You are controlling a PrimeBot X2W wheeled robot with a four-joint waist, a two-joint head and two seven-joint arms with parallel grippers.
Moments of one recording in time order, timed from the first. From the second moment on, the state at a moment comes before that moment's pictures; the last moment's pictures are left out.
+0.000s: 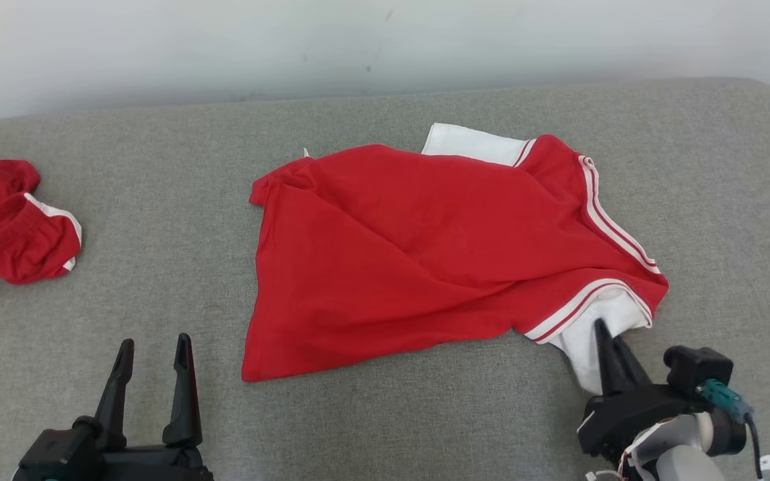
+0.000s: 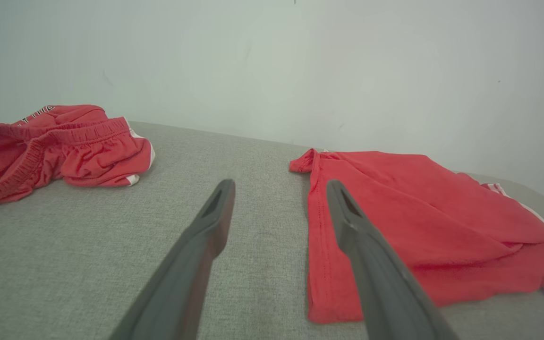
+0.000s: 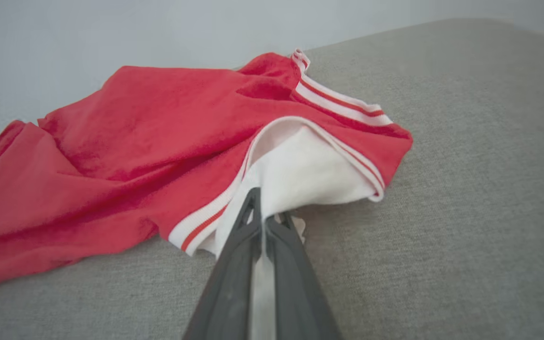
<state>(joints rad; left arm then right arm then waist) -0.03 0.05 0.04 0.07 -0.23 -0.09 -0.26 -0.26 -0.05 0.02 0.52 0.27 0.13 -0.14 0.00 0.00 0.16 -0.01</state>
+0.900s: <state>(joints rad) -0.02 0.05 0.02 0.05 -0.24 -0.08 -0.26 -0.23 -0.16 -0.06 0.32 0.25 0.13 0.17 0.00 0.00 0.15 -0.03</state>
